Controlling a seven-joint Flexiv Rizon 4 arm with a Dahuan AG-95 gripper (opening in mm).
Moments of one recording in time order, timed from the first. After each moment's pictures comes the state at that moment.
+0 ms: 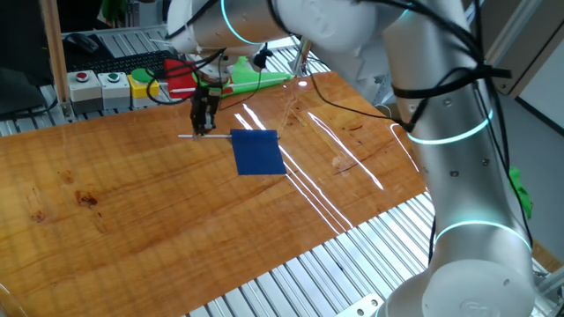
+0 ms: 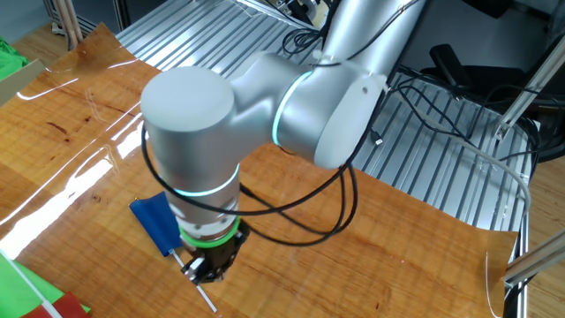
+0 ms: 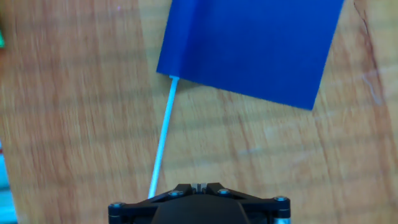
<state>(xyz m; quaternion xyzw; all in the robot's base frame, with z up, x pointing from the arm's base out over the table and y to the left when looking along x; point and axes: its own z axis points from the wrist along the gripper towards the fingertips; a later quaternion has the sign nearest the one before) 0.695 0.053 0.023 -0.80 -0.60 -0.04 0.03</state>
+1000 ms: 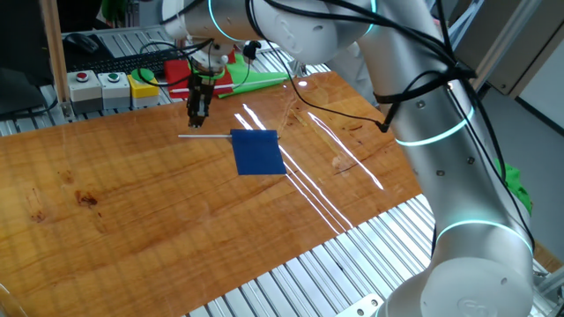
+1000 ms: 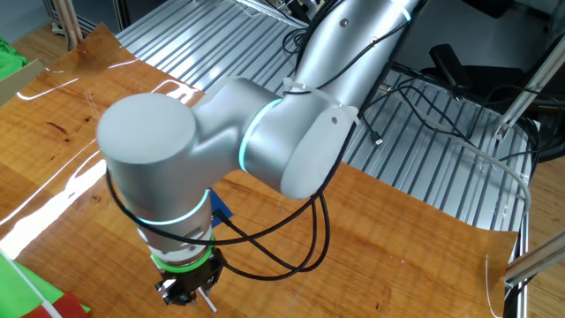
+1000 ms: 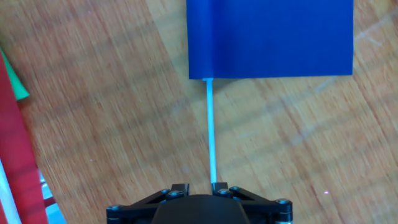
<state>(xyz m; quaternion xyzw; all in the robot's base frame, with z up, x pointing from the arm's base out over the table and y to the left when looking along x) 0.732 0.043 0.009 -0.82 -0.56 -0.04 0.03</state>
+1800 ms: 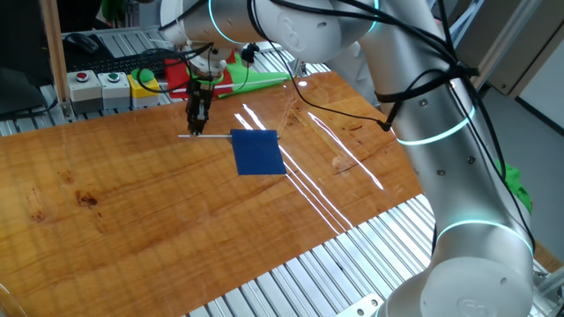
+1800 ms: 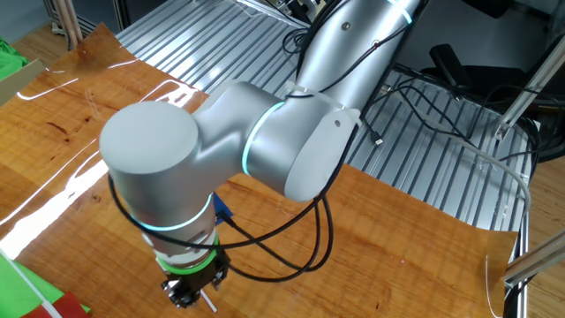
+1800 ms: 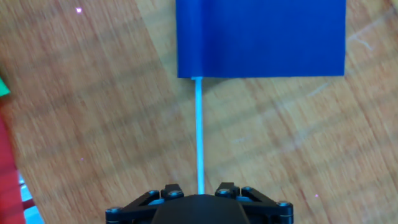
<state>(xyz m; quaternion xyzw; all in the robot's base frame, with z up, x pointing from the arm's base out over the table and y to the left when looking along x) 0.720 0.048 0.005 -0.82 -0.57 -0.03 0.04</state>
